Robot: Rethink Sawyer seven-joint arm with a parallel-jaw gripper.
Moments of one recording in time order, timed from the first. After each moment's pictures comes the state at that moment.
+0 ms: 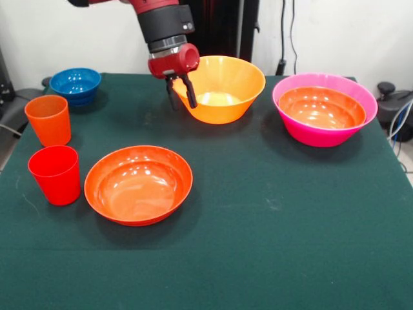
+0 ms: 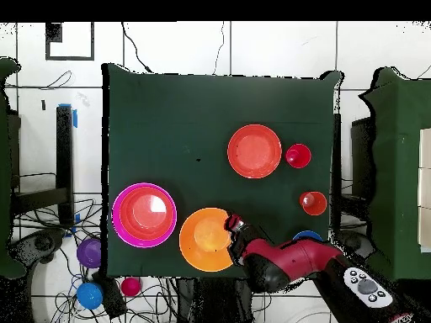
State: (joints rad) arm -0.88 -0.52 0.36 2.06 -1.07 -0.22 2.82
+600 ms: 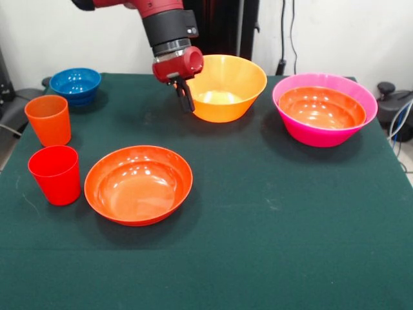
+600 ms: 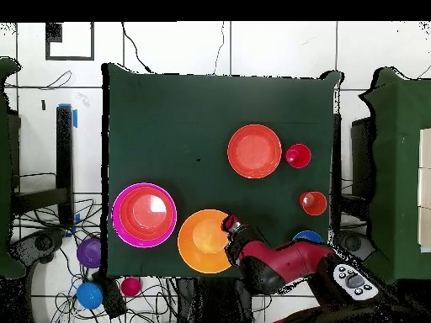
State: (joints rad) arm -0.80 -0.49 0.25 2.03 -1.07 -0.35 2.82
